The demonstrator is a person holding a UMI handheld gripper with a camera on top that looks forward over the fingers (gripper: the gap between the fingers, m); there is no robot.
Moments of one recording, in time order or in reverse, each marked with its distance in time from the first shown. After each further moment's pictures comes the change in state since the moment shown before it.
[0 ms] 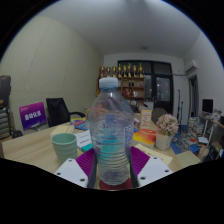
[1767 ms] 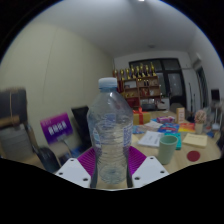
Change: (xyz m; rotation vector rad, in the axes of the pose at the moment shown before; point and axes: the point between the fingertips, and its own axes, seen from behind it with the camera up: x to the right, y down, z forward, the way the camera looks) arm -0.359 -0.068 -0.071 0.015 -0.134 0.128
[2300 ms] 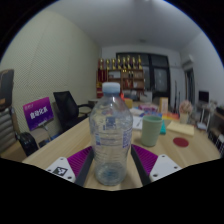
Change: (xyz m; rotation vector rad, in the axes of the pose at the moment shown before) arm 0.052 0.087 -0.003 -0.105 0.221 -0.068
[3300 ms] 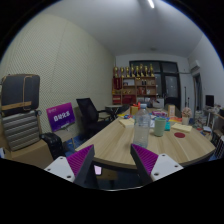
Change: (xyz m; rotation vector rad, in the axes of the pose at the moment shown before) arm -0.116 -0.004 -0.239 0.063 -0.146 -0.007
